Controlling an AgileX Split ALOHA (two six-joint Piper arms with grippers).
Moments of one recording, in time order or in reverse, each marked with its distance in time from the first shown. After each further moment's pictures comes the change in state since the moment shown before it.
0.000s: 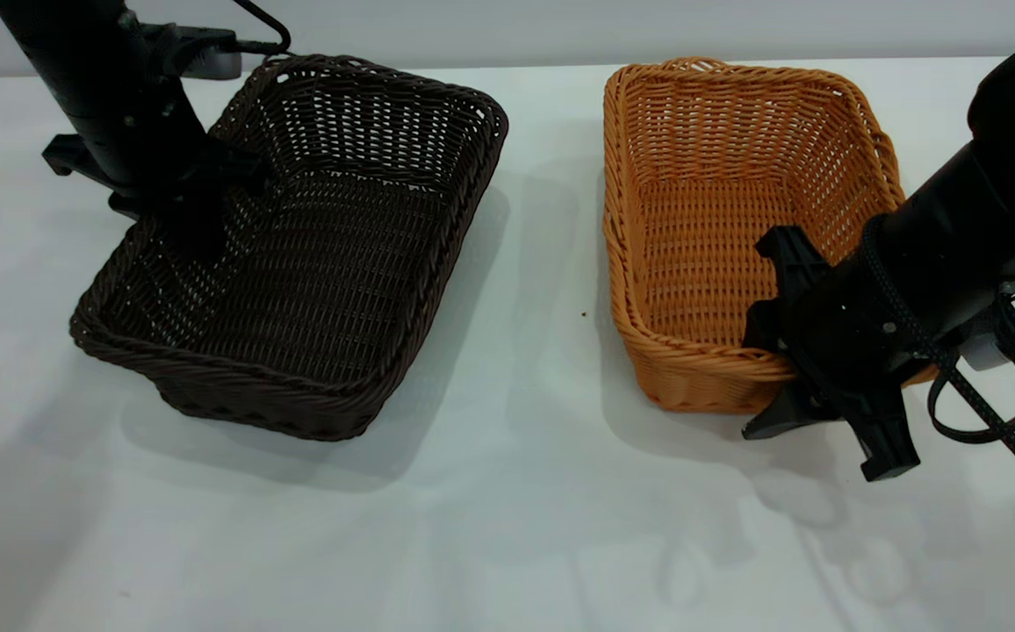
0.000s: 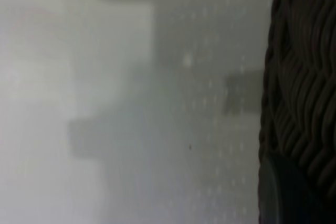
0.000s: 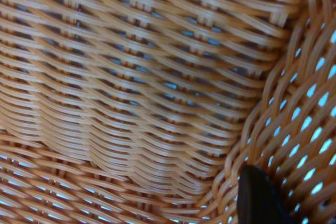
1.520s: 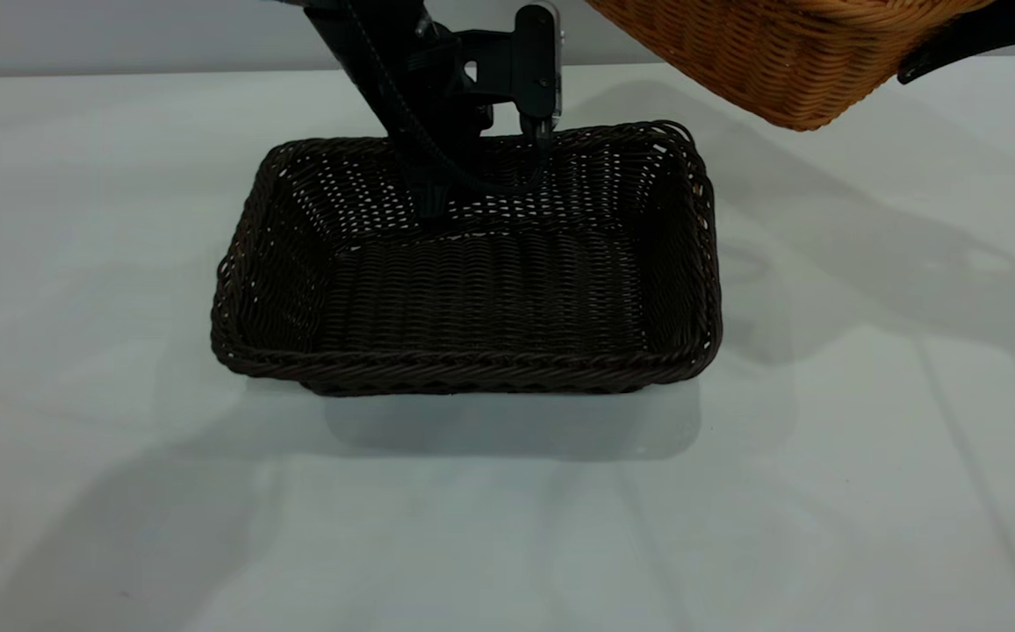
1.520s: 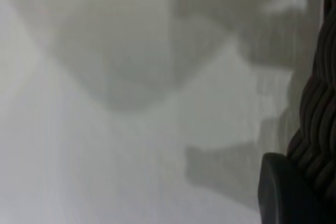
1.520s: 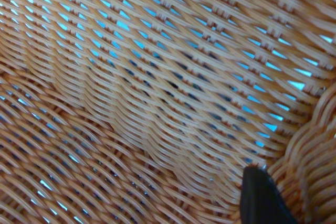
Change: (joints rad) left arm -0.324 0.181 -0.321 -0.001 -0.183 1.076; right arm -0.410 -0.222 -0.485 -0.958 0.622 -0.077
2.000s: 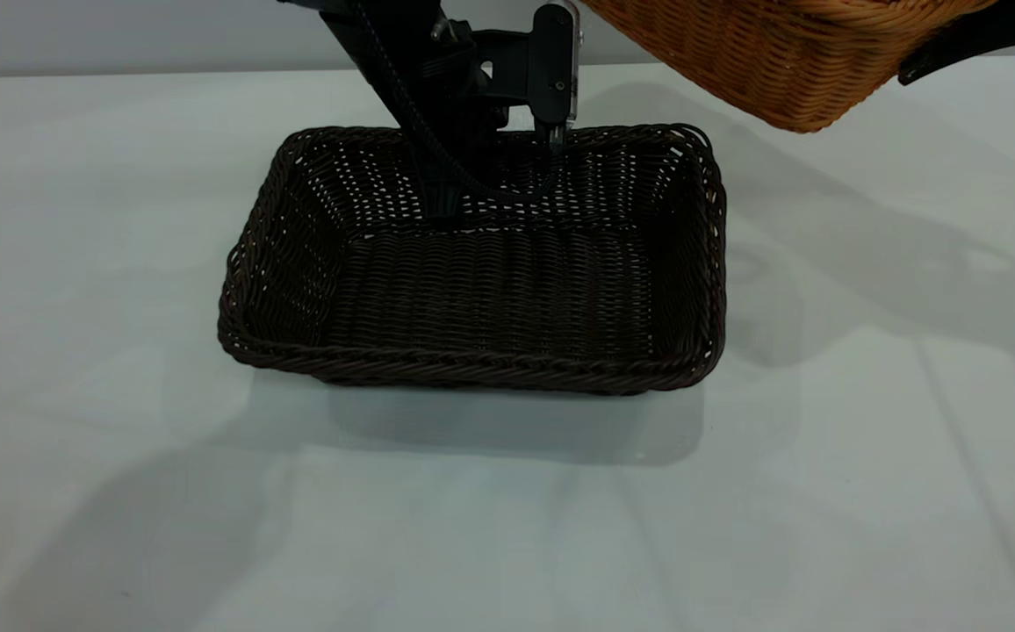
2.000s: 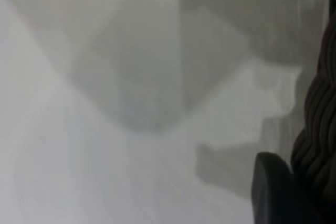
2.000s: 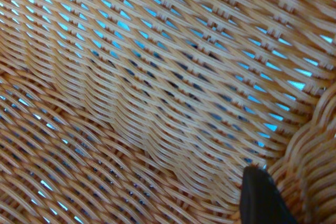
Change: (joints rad) left arm -0.014 0.004 0.000 0.014 -0.043 0.009; right arm -0.002 0.000 0.000 -0.001 0.007 -0.008
